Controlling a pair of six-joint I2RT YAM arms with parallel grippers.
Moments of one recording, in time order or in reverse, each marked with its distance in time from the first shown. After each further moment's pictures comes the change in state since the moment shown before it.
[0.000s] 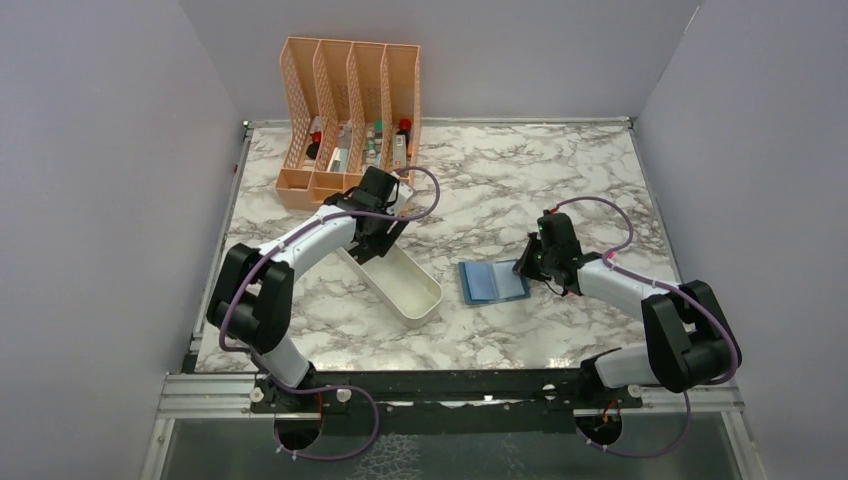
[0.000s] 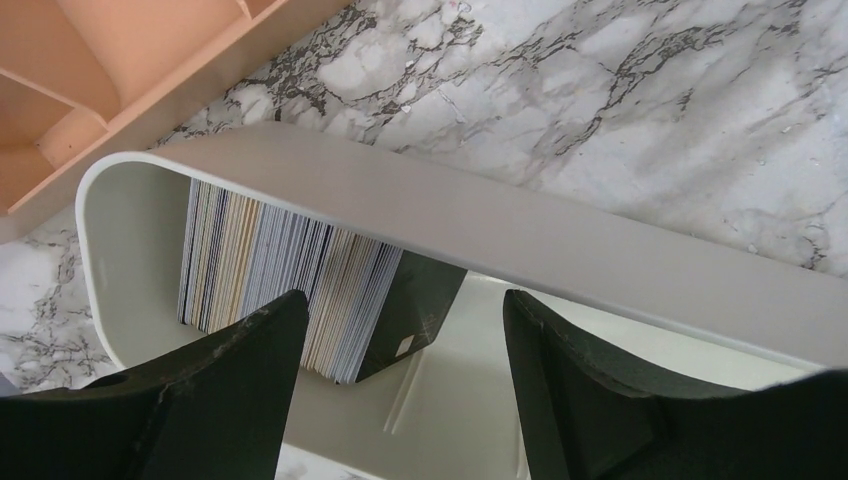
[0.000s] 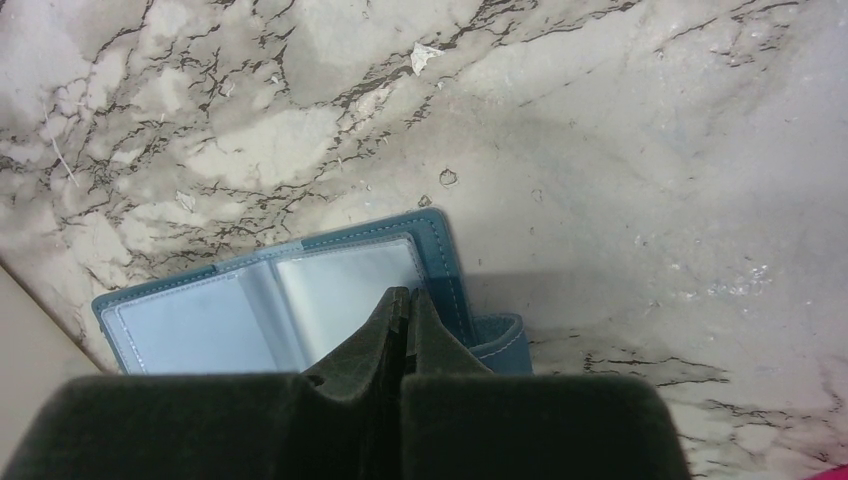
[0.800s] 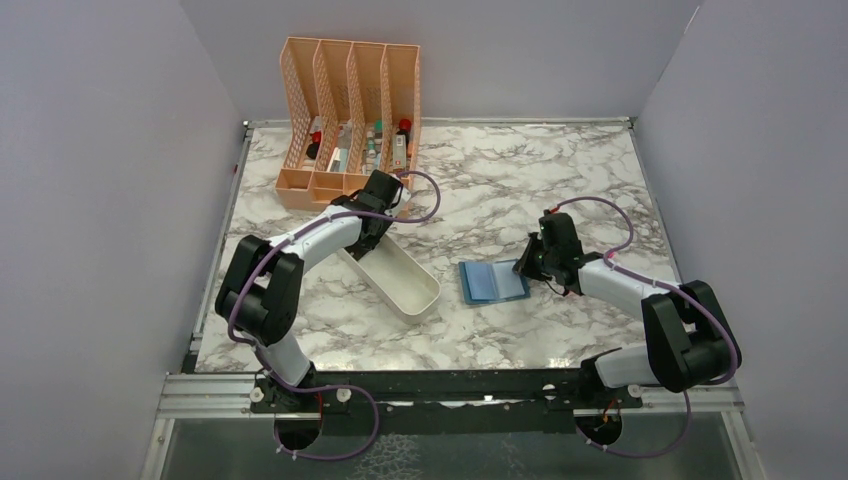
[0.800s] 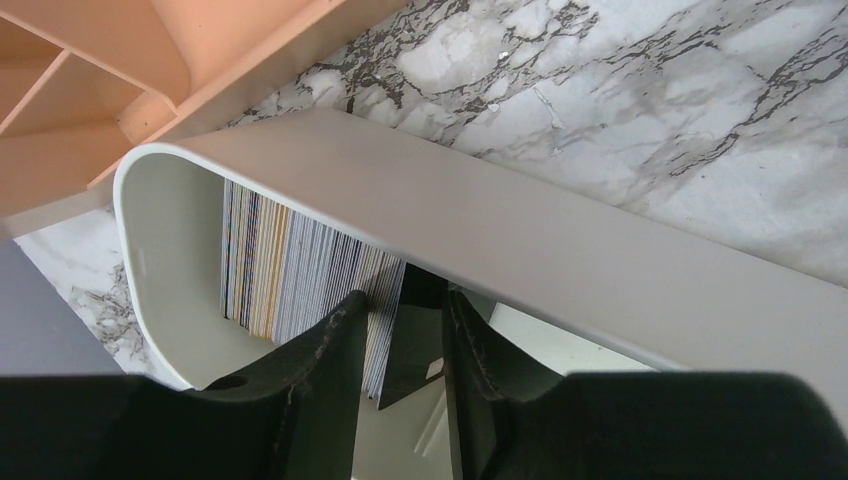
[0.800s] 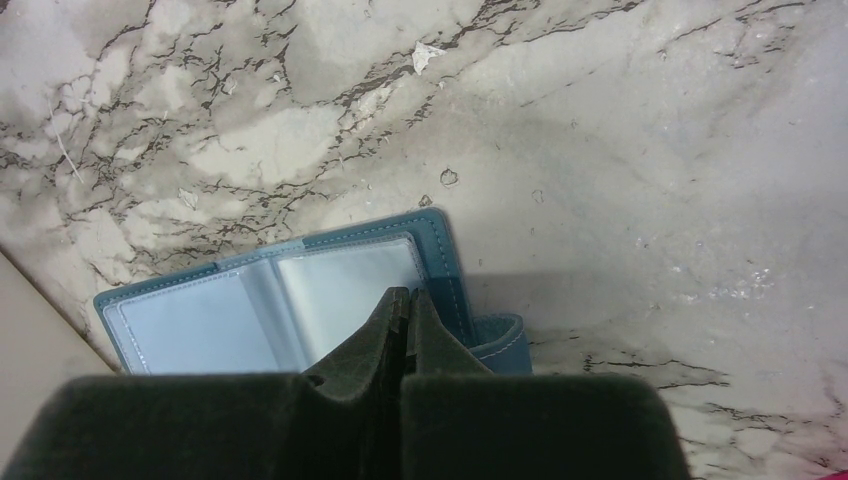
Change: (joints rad) left arm -0.004 0.071 -0.011 0.052 -0.180 0.037; right arm -0.012 0.000 -0.002 0.004 -0.021 -0.008
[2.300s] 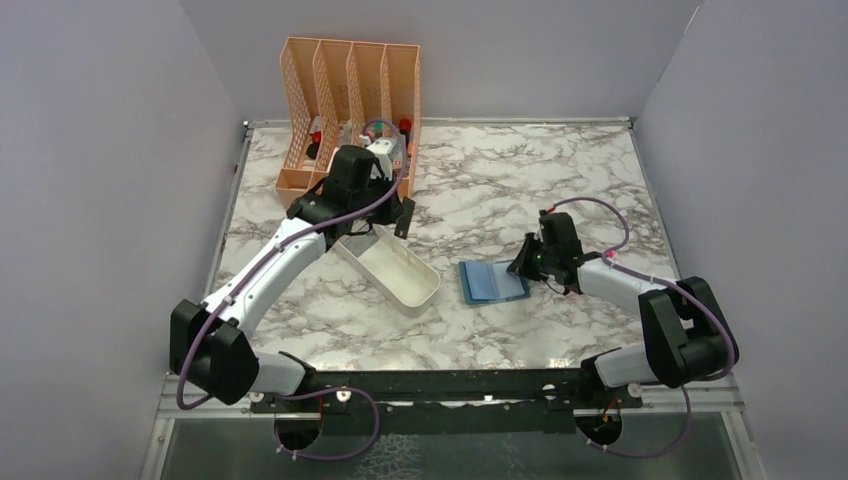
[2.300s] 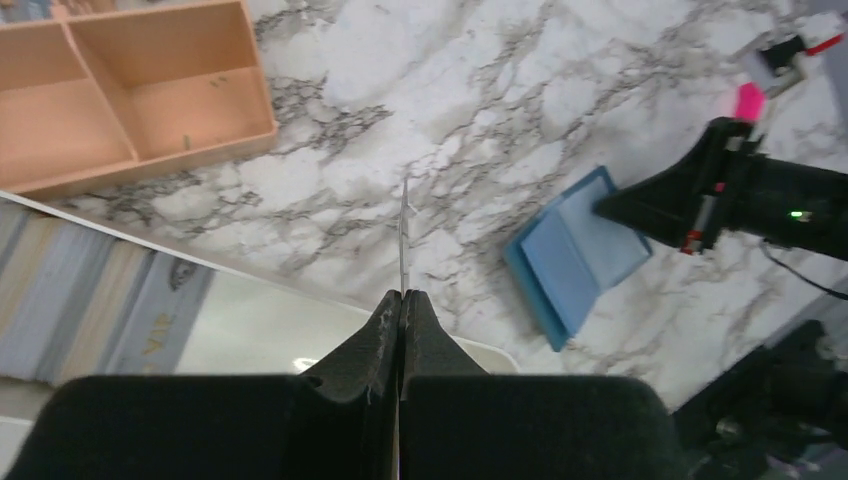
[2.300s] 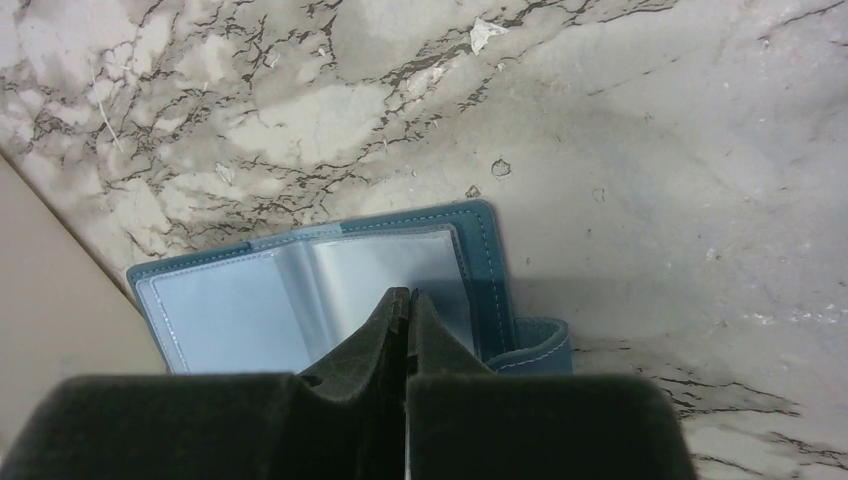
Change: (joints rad) left arm -0.002 -0.311 0.094 0.021 0.465 -0.492; right arm -0.007 0.023 -0.001 0.029 -0.099 0.001
